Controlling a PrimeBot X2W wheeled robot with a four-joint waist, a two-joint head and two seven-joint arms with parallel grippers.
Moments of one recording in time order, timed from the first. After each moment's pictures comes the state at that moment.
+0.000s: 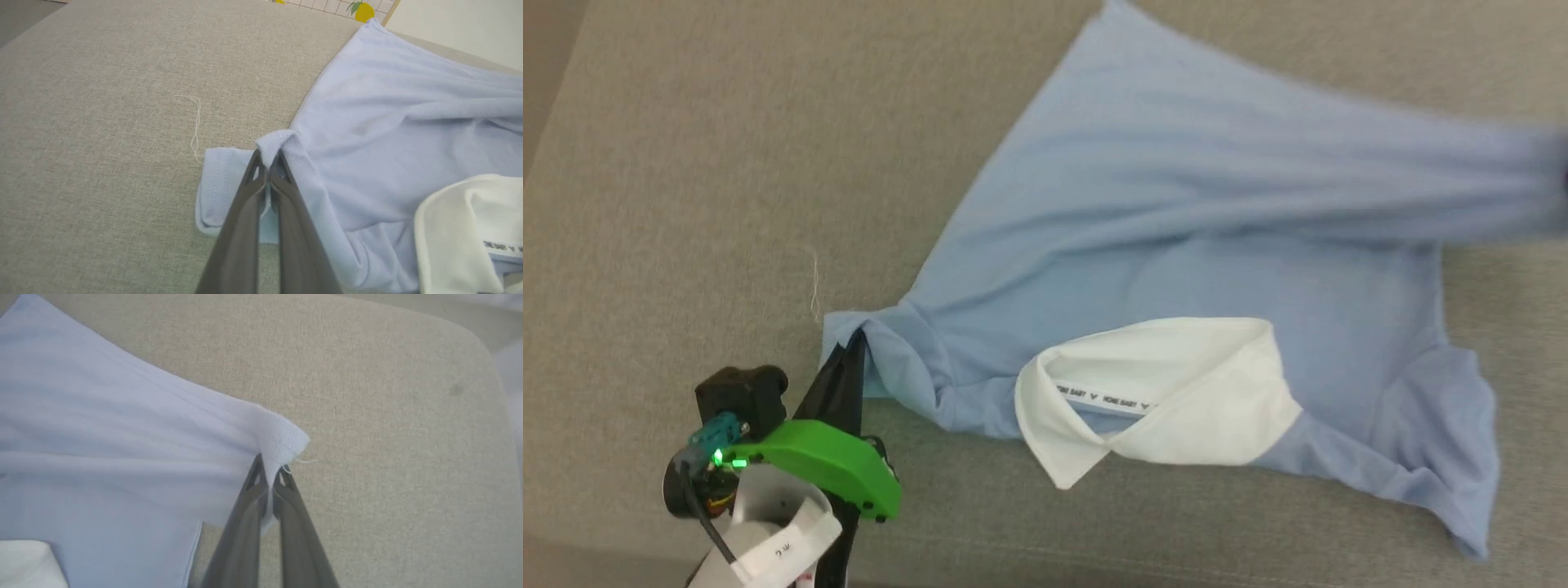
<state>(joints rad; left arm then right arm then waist) -0.10 0.31 -0.30 -0.10 -0.53 0.19 0.04 -0.59 -0.41 -0.18 0.13 0.28 0.13 0.92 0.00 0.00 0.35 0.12</state>
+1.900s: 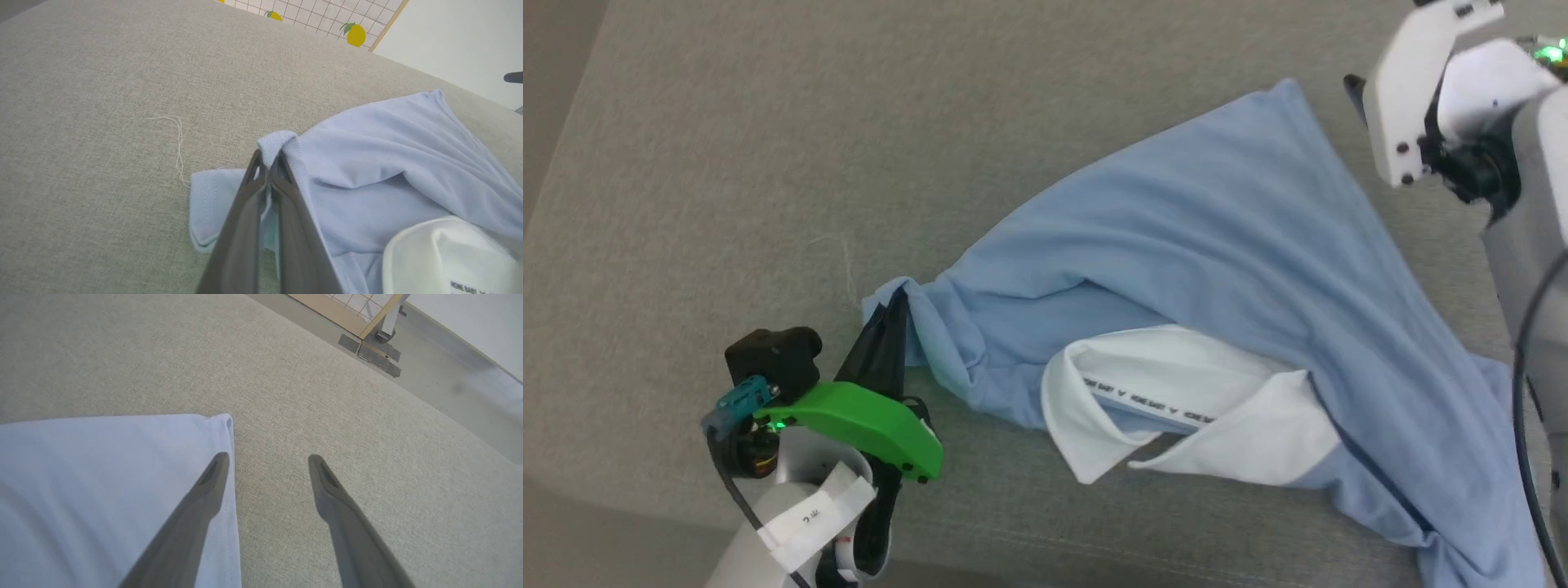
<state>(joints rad) -0.19 0.25 -0.35 -0.08 -0.59 0.19 0.02 -0.97 -0.28 0.22 0.52 0.17 0.13 0.78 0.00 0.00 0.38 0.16</state>
